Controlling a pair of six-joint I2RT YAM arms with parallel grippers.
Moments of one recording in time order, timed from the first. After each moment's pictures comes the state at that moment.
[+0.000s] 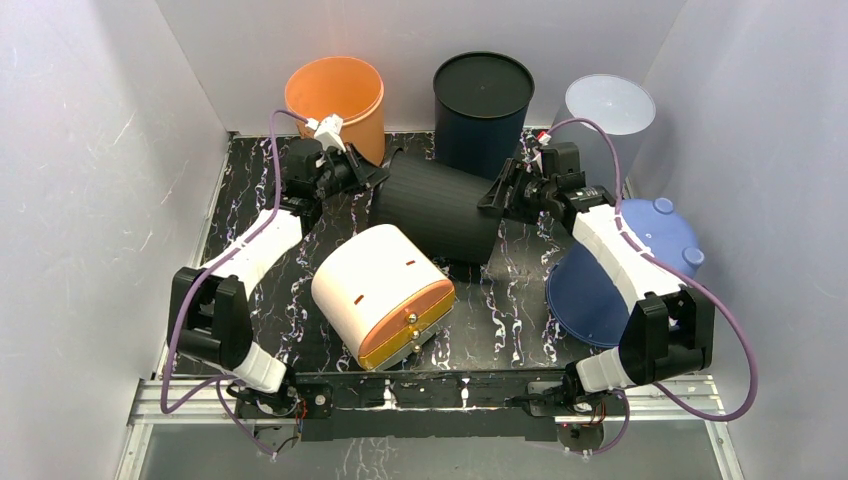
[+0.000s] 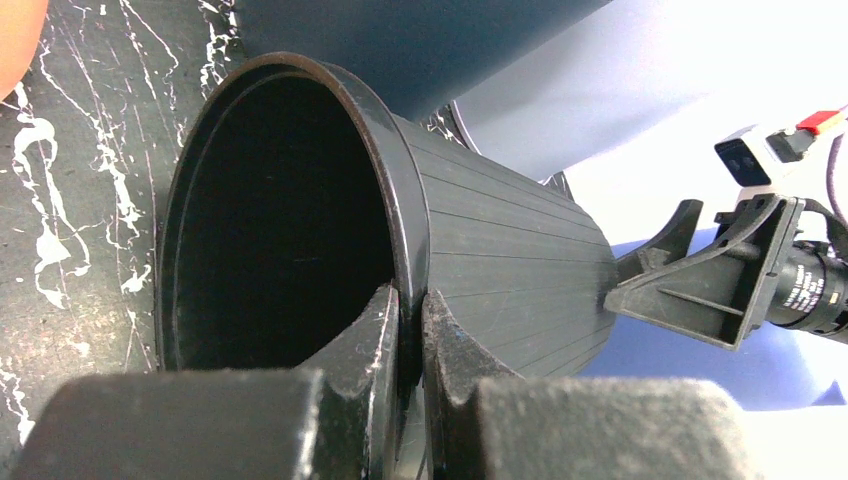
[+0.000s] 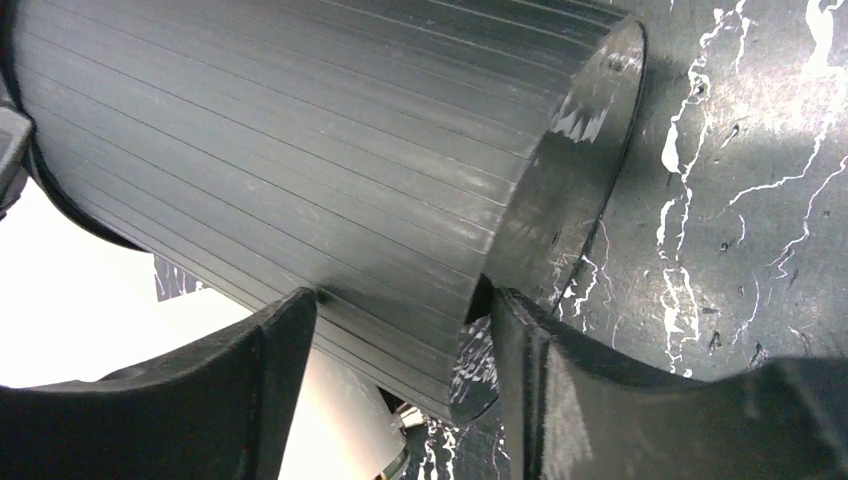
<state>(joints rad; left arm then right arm) -0.29 1.53 1.11 0.10 0.43 -0.61 0.22 1.42 1.17 -0.45 -0.36 0.59</state>
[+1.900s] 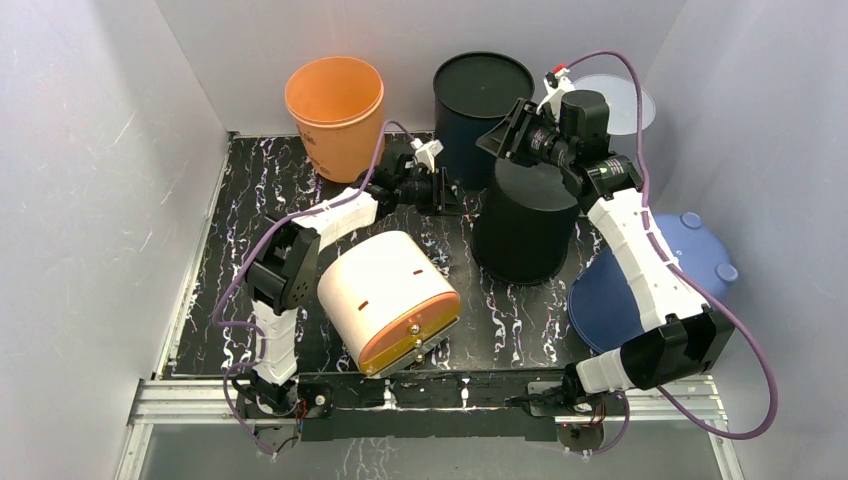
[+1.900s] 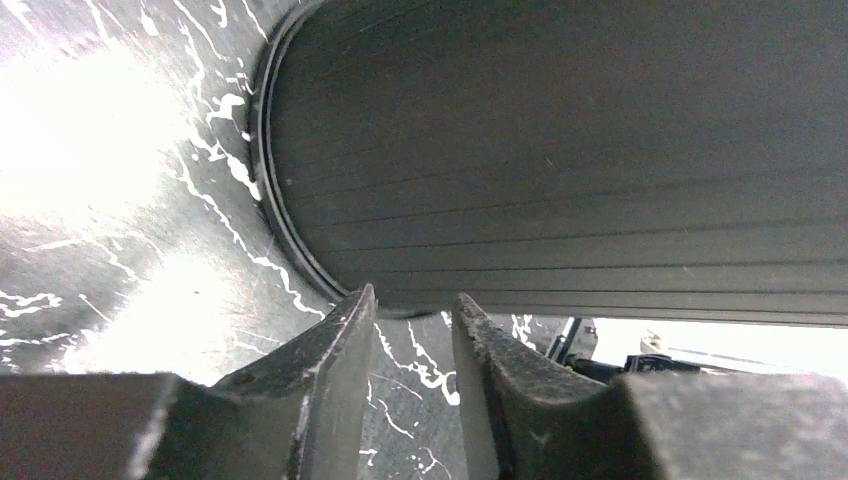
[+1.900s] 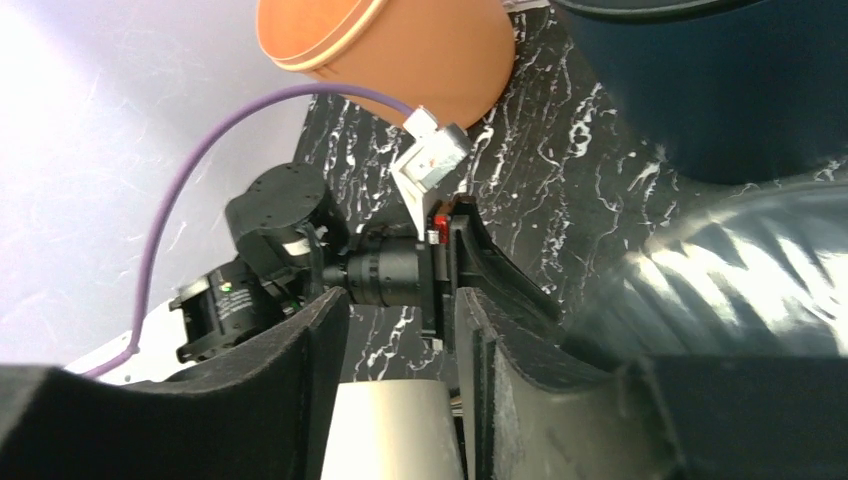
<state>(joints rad) -0.56 2.01 1.48 -0.05 0.62 -0.60 0.25 1.40 1.55 -0.46 -0.36 0.57</state>
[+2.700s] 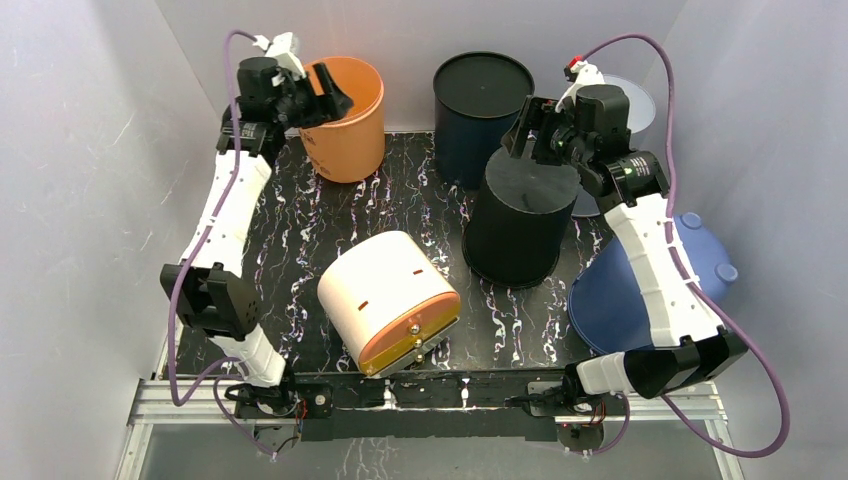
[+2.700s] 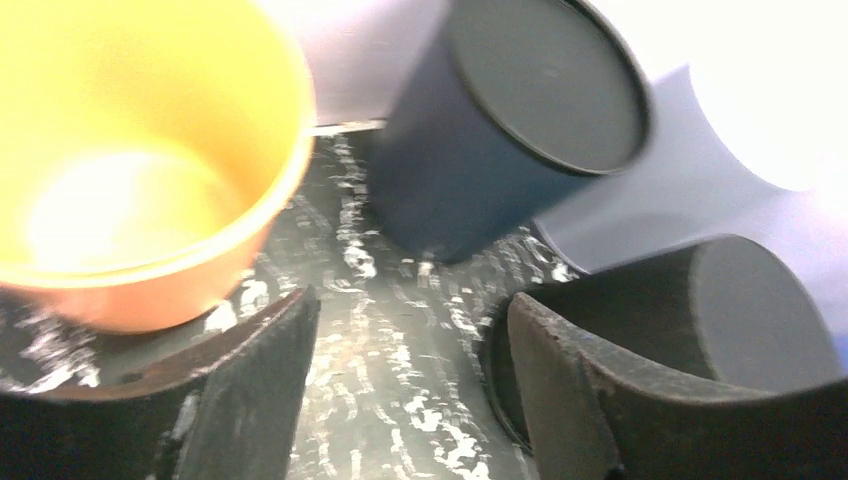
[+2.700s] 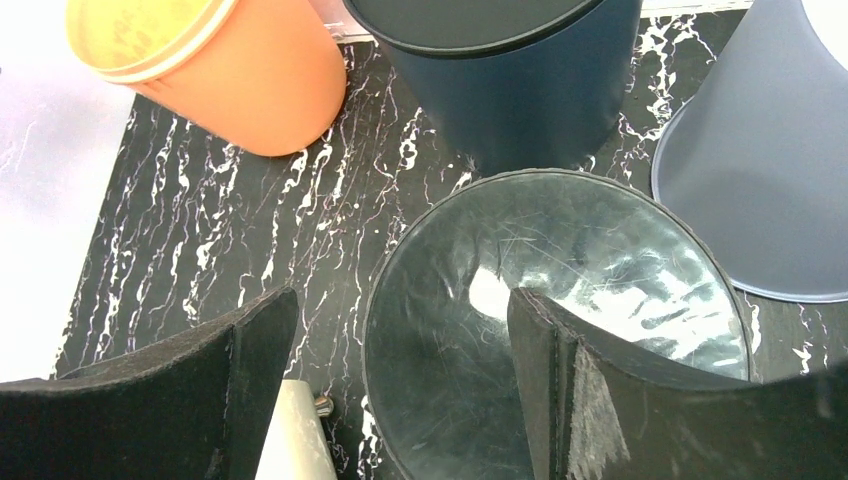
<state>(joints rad) -0.18 1.70 1.85 -0.48 0.30 -0.34 0.25 1.36 1.69 -0.72 -0.07 0.33</state>
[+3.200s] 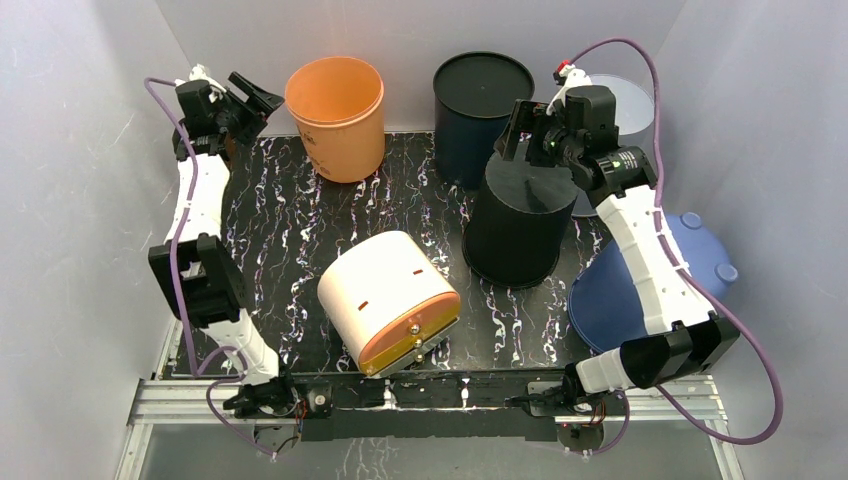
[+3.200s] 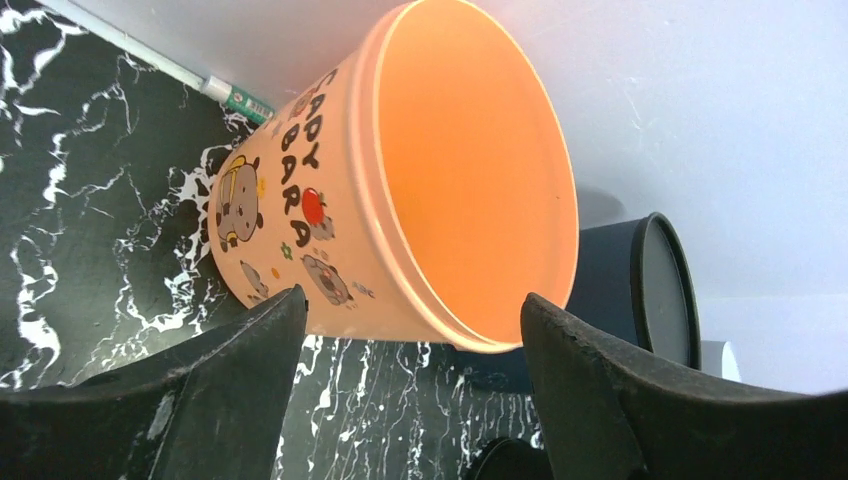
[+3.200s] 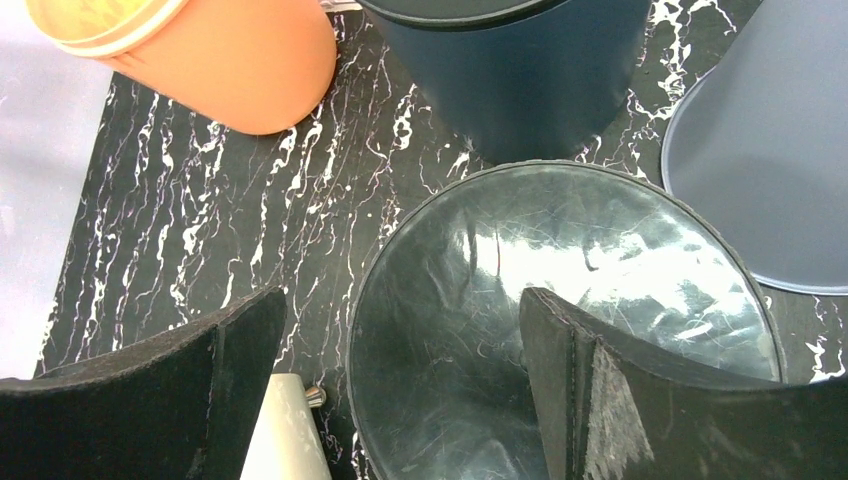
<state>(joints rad) 0.19 1.77 1.70 -0.28 0.35 -0.71 0.25 1.41 1.67 -0.71 -0.09 0.32</state>
